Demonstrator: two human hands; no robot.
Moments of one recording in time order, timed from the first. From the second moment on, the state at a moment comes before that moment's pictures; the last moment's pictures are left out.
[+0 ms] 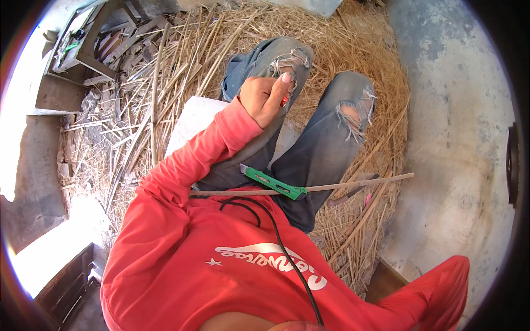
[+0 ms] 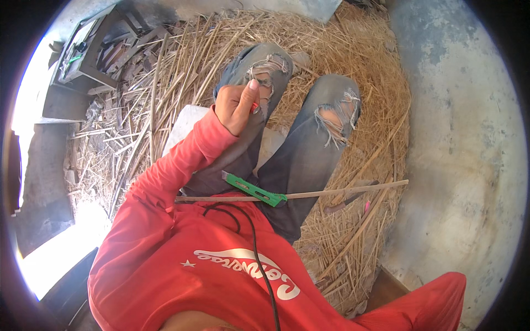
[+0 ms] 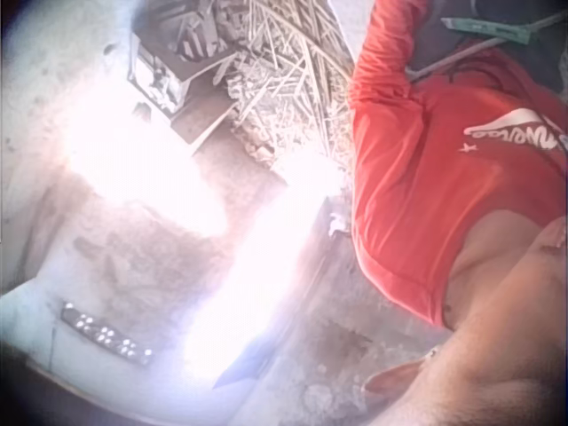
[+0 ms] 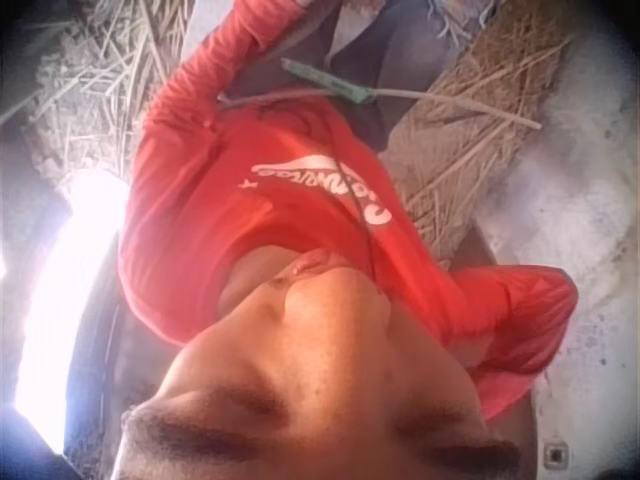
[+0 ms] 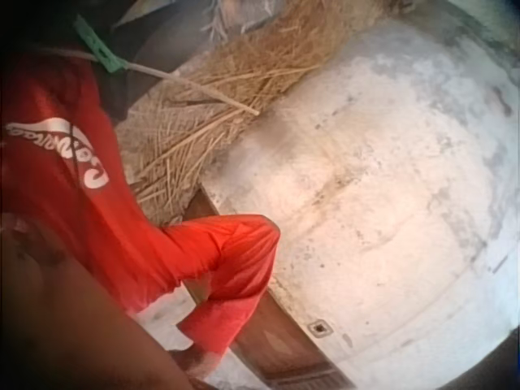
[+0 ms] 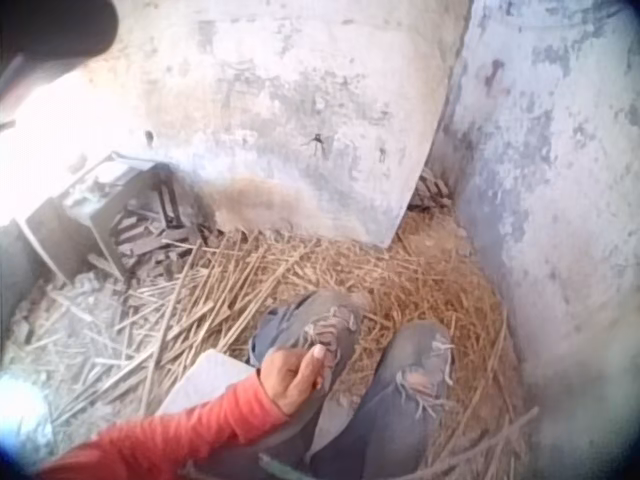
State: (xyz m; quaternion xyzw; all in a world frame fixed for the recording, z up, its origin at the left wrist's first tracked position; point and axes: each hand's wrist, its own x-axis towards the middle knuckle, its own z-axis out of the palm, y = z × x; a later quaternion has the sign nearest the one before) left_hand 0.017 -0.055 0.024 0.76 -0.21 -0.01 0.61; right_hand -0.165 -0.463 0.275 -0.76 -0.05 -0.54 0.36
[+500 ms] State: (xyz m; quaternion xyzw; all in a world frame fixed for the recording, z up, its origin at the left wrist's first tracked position) left_hand -0.013 -0.061 0.066 0.50 -0.15 -0.16 0.84; right_hand -0.148 -0.321 0.191 -0.69 -0.15 -0.44 0.55
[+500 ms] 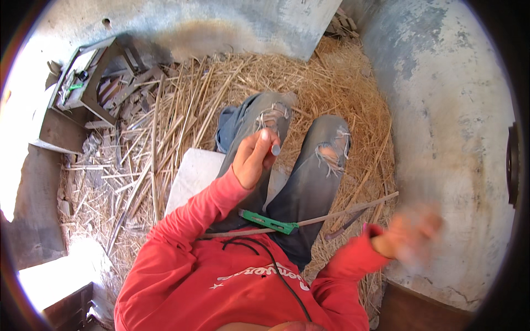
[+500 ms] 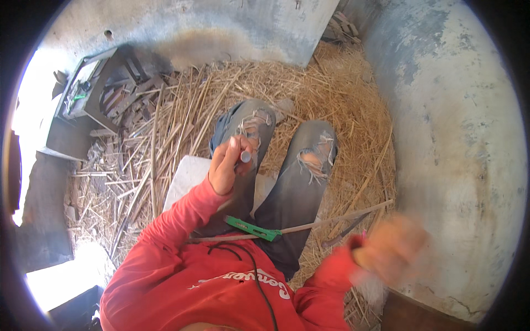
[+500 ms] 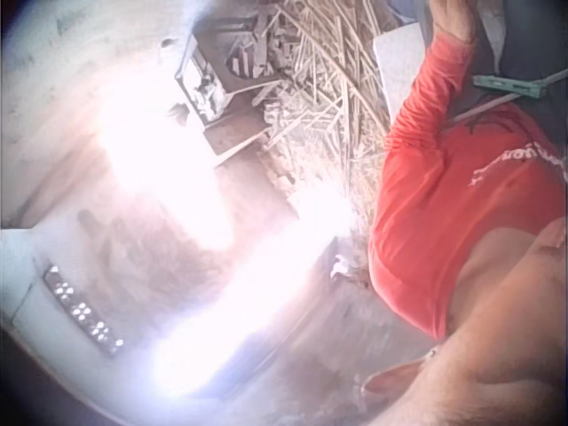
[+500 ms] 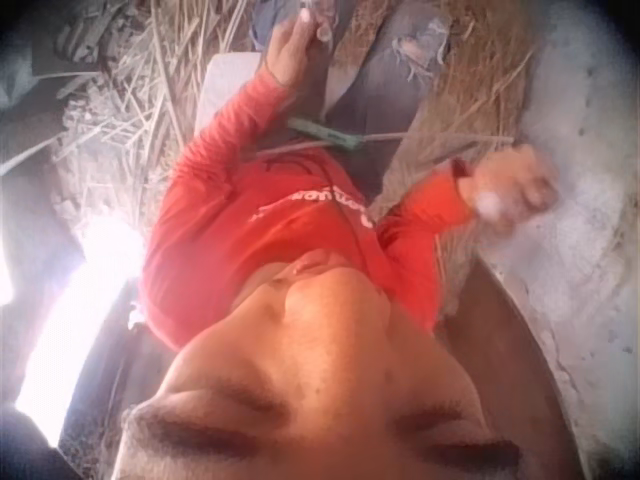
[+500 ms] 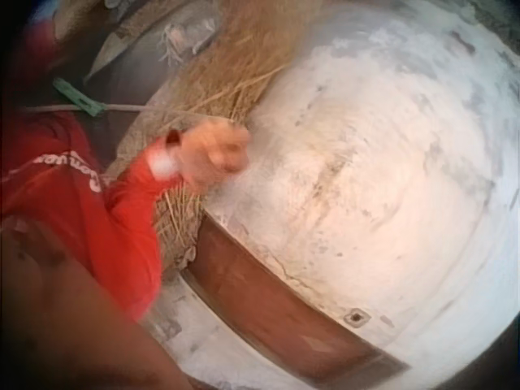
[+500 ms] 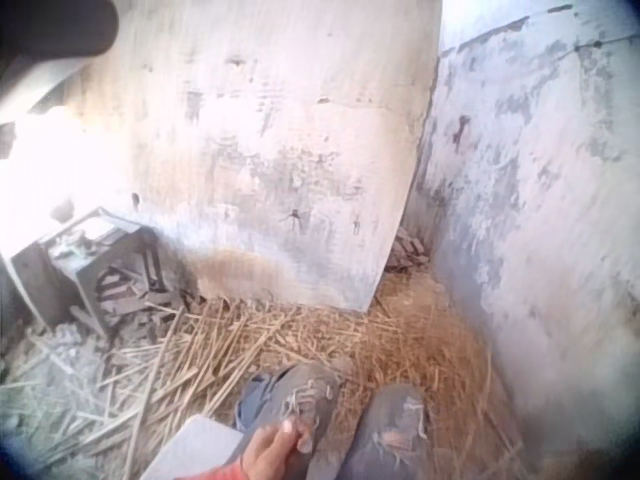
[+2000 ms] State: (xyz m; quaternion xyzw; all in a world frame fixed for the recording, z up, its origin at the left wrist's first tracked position) left_hand -0.016 -0.019 0.114 0.68 -0.33 0.00 0.66; right_hand -0.110 -0.216 0.109 -0.62 -0.04 -0.23 0.75
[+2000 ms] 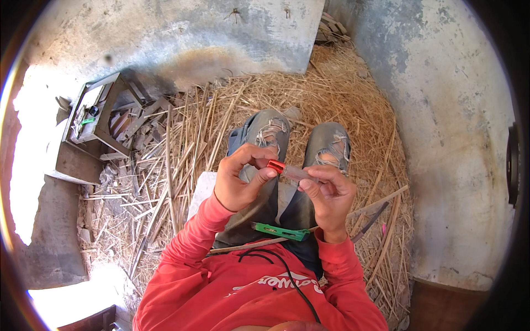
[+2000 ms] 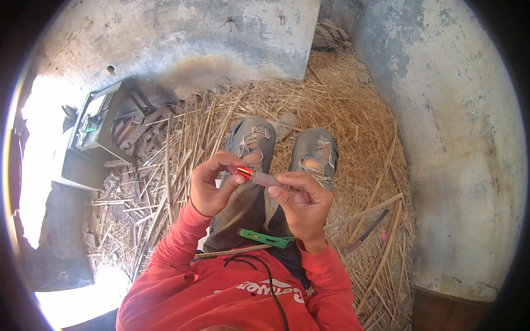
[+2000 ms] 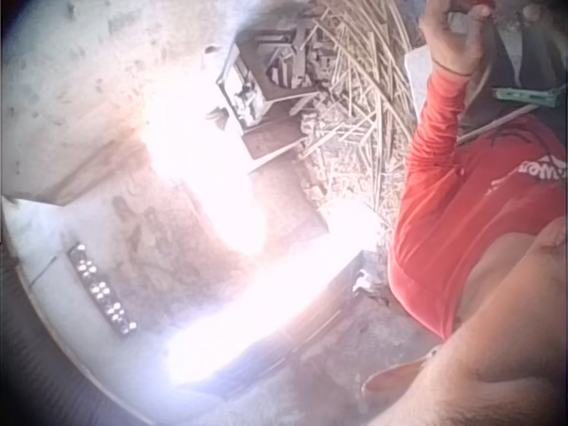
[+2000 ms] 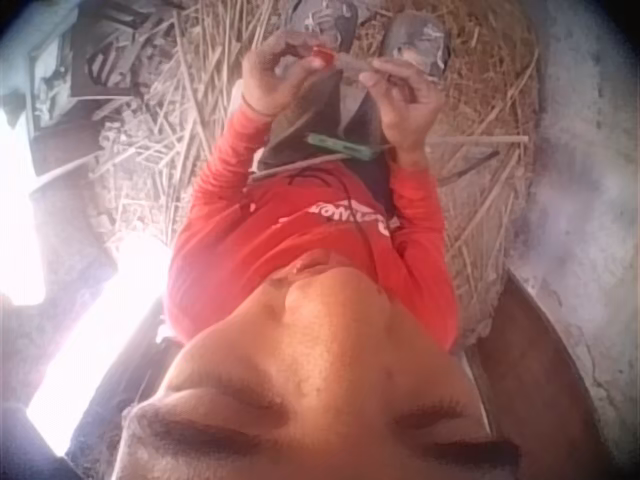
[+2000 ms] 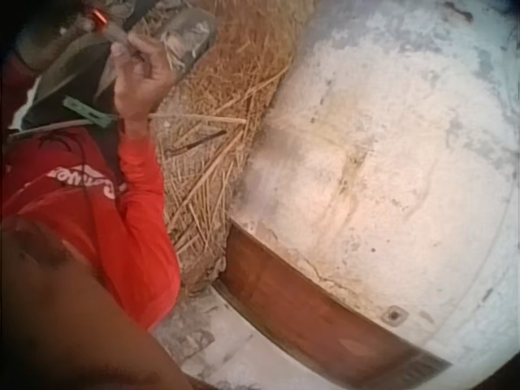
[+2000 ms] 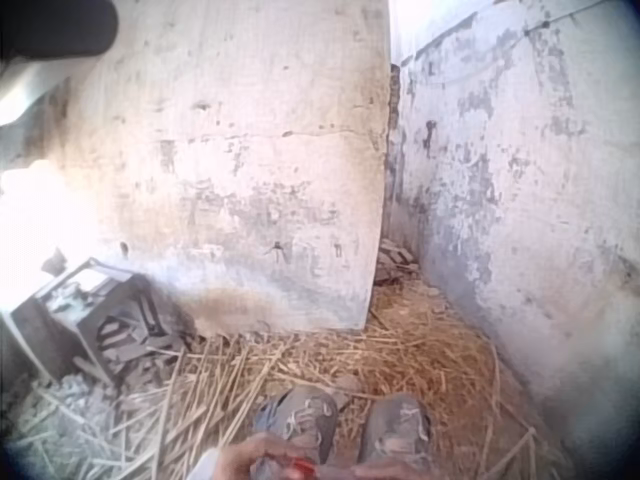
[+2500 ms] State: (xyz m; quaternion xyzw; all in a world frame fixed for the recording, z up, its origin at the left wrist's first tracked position) left_hand -0.017 -0.025 0.123 0.61 -0.30 -0.03 0.73; right_hand -0.109 -0.216 0.107 -0.62 -0.04 -0.25 0.74
